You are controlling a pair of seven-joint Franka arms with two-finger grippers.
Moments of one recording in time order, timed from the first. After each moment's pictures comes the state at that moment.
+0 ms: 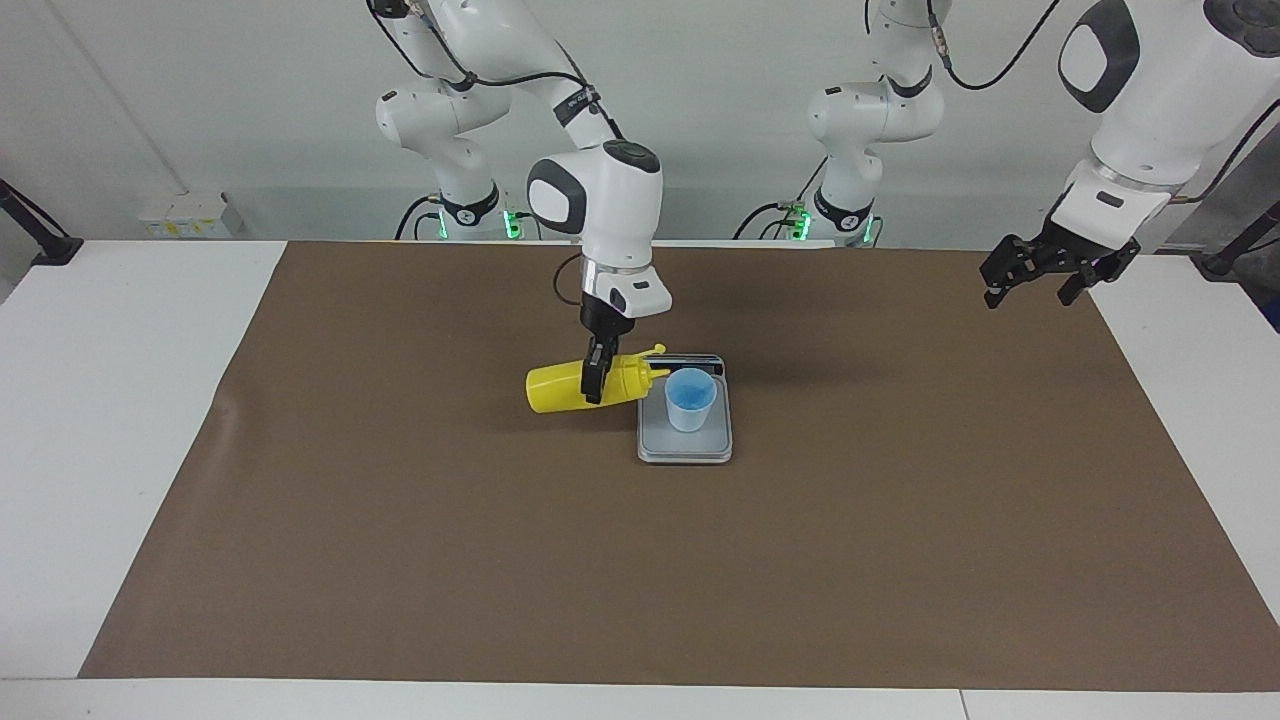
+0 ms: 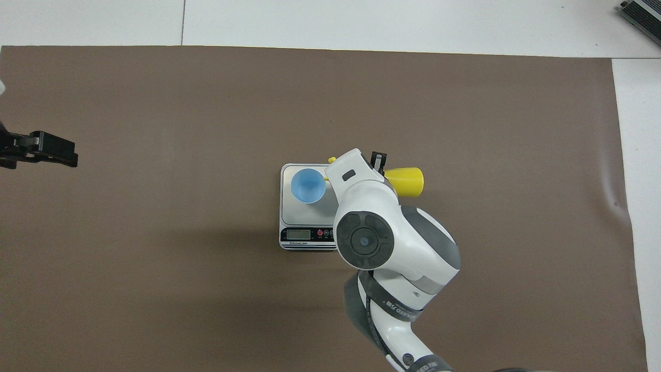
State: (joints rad) left arm 0.01 0.03 -0.05 -1.58 0.02 1.60 -0.02; right arm 0.56 0.19 0.01 -1.96 -0.54 2.32 -0.46
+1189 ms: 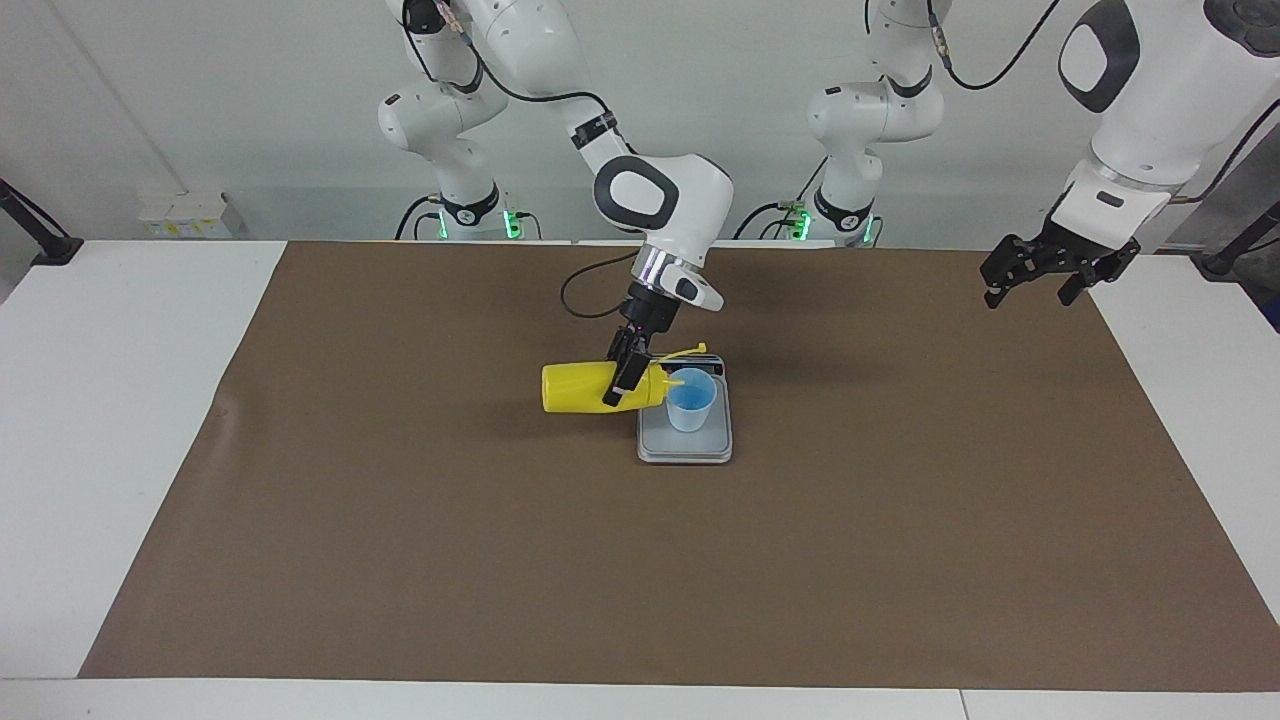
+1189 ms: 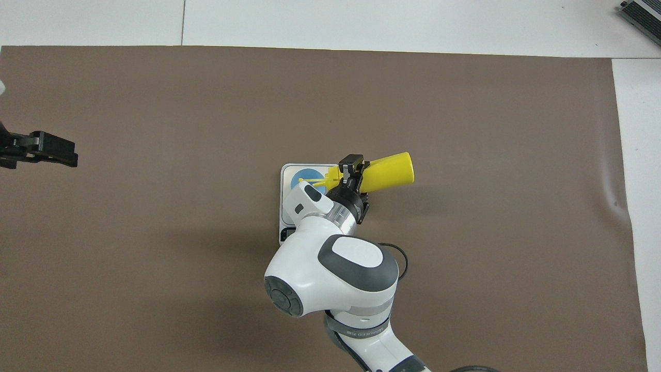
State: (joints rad) left arm 0.01 0.03 -0.05 -1.58 0.02 1.60 -0.02; right arm 0.70 0.28 0.01 -1.91 -1.06 2.14 -0.22
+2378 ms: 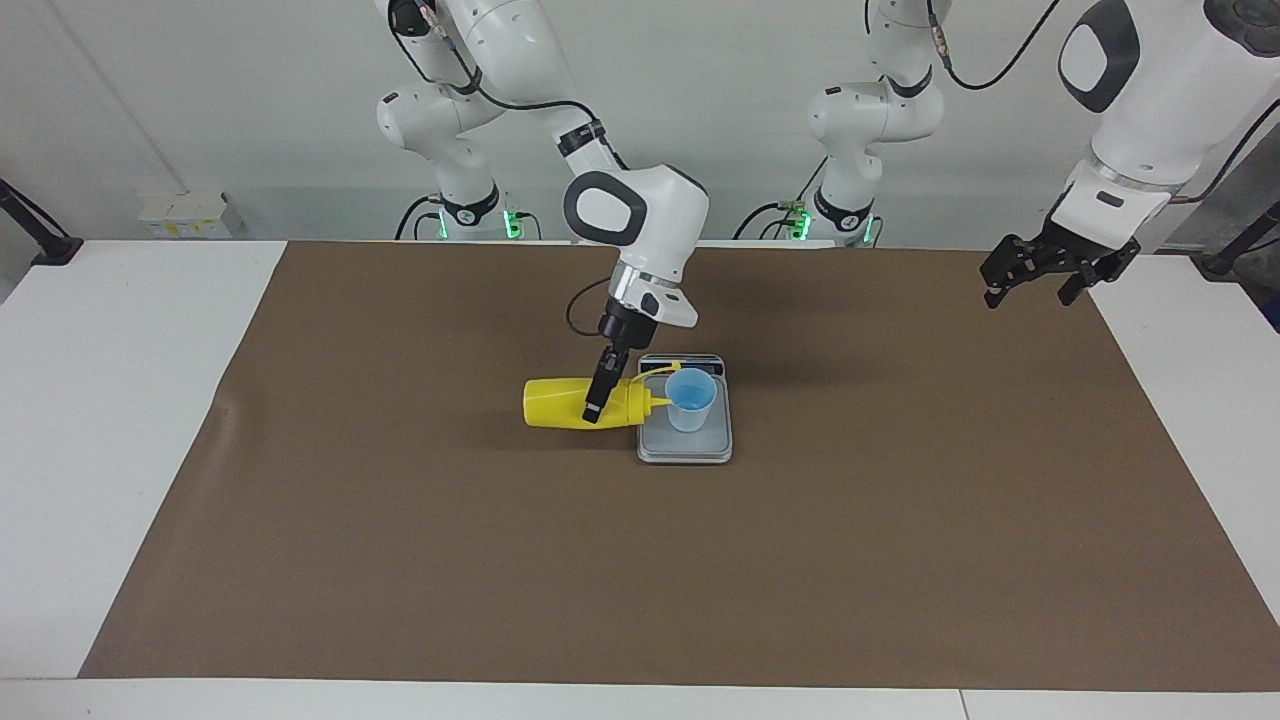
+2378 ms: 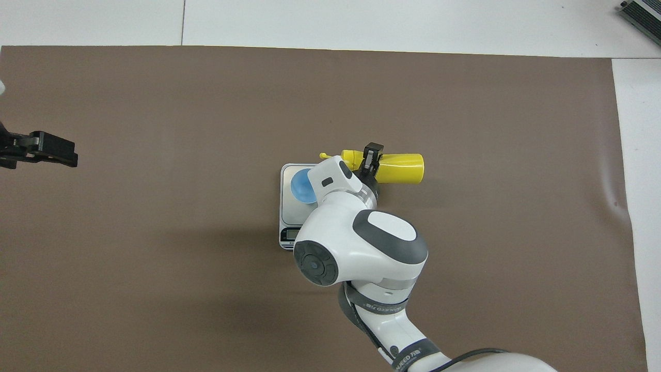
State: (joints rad) left arm 0.01 0.03 -0.05 -1.58 0.02 1.60 -0.02; right arm 0.59 0.28 0.01 -1.90 -0.86 2.29 -0.08
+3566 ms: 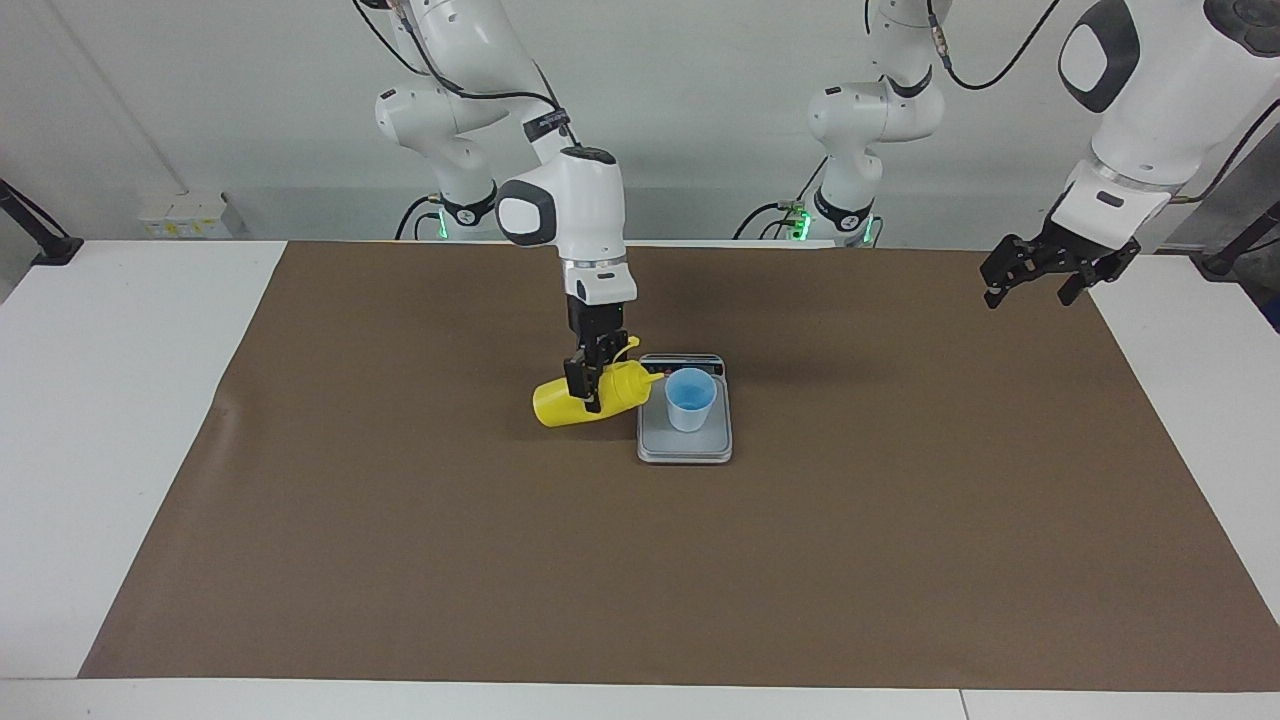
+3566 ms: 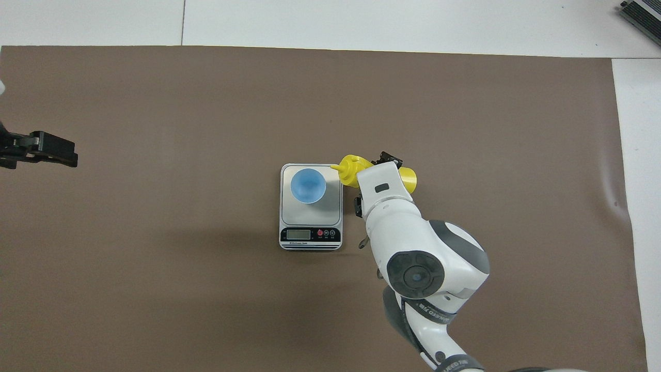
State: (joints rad) left arm 0.01 0.03 -0.05 -1.58 0.02 1.60 -0.02; right arm 0.45 0.13 0.00 -2.18 -0.65 2.81 -0.09
